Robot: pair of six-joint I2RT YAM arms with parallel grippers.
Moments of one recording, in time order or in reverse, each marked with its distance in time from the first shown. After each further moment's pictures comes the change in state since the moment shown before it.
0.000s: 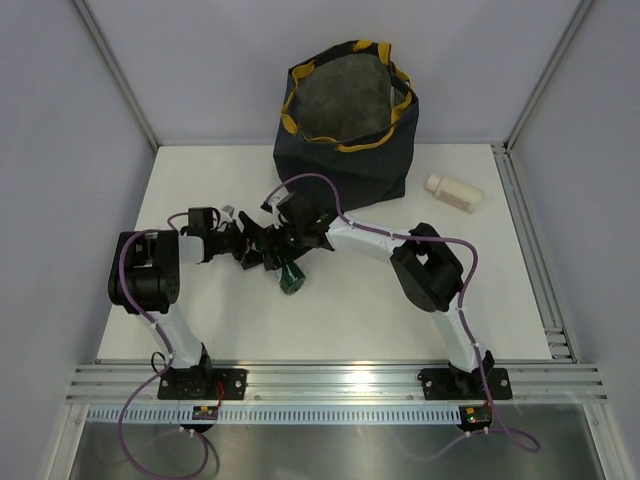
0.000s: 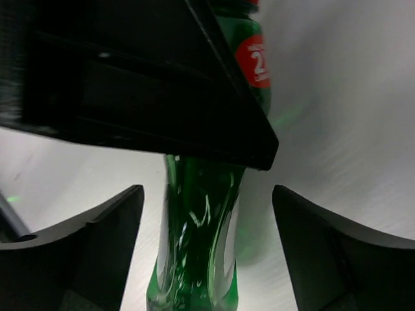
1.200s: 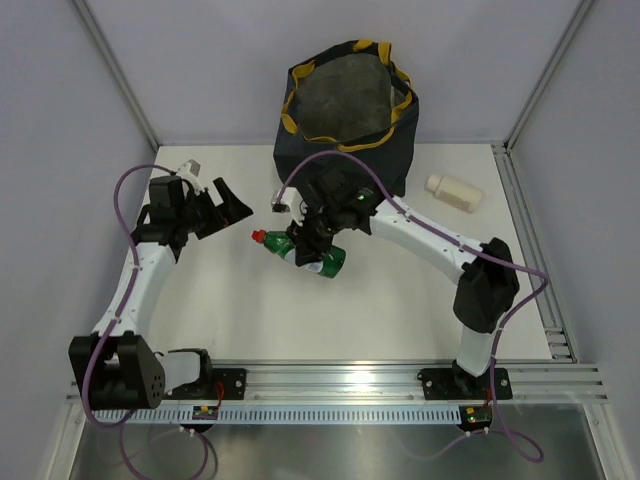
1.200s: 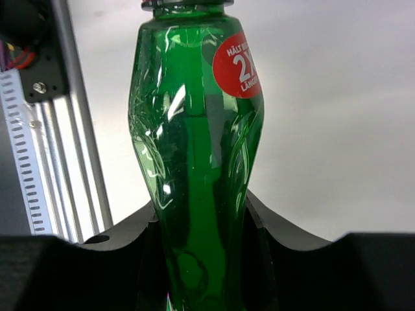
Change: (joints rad) left arm -0.012 -0.570 0.220 -0.575 -0.477 0.411; right arm -0.061 -0.319 -0.041 -0.370 -0.270 -0.591
